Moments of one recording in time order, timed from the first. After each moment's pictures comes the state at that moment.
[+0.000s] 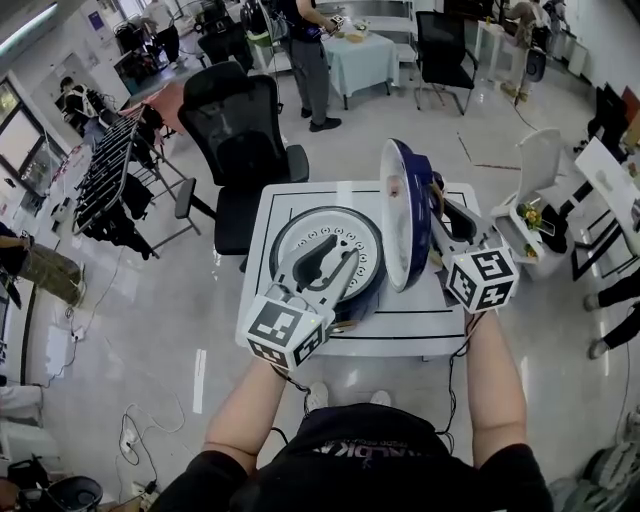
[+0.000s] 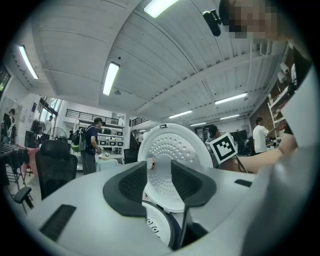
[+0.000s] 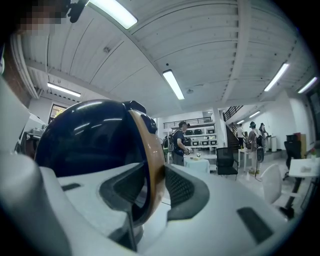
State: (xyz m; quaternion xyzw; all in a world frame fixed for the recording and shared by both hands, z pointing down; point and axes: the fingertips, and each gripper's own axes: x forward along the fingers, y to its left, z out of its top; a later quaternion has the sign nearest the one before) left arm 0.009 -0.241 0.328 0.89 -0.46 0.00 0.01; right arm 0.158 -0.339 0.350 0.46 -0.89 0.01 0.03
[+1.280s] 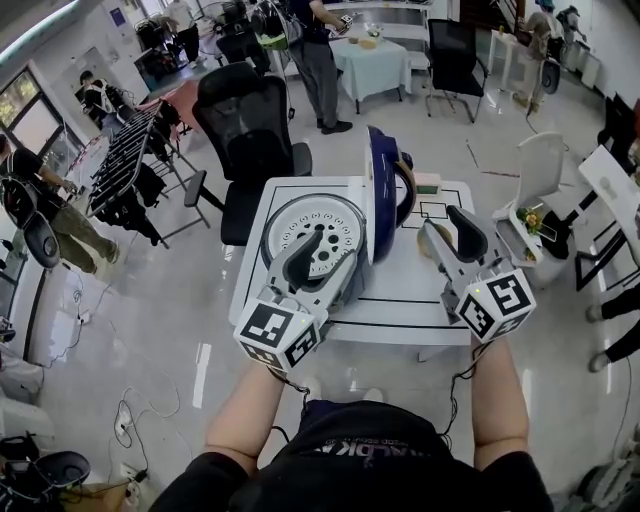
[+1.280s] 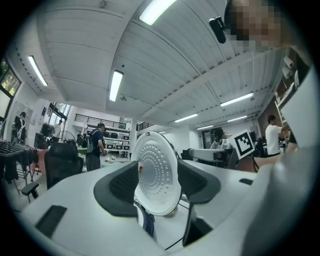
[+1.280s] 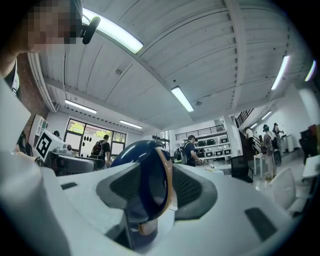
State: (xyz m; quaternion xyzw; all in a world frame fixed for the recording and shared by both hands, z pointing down) left arm 0.051 -0.187 0.313 0.87 -0.50 -0.02 0.00; right arm 0.203 -0.243 0.302 0.39 -0.92 -0.02 -0.05
